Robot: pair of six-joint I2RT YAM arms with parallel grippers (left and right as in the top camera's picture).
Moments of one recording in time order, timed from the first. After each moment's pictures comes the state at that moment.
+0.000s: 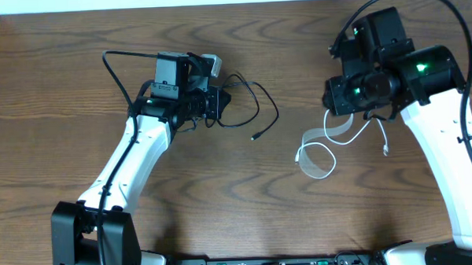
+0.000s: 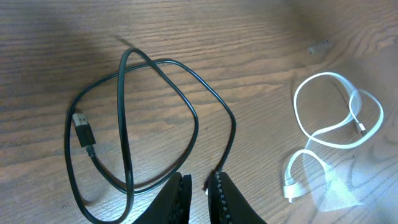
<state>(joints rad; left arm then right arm) -0.22 1.59 1.12 -0.44 0.49 -0.12 0.30 1.55 1.69 -1.33 -0.14 0.12</state>
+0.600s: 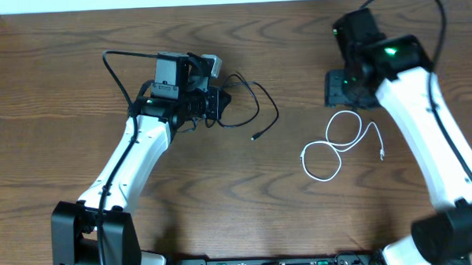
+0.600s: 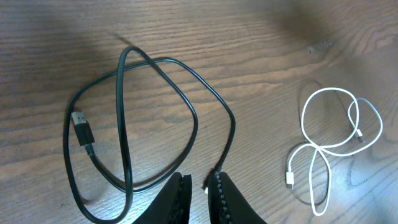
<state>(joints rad) -0.22 1.59 1.12 -0.44 0.49 -0.11 0.30 1.73 1.68 -1.29 0.15 0.40</state>
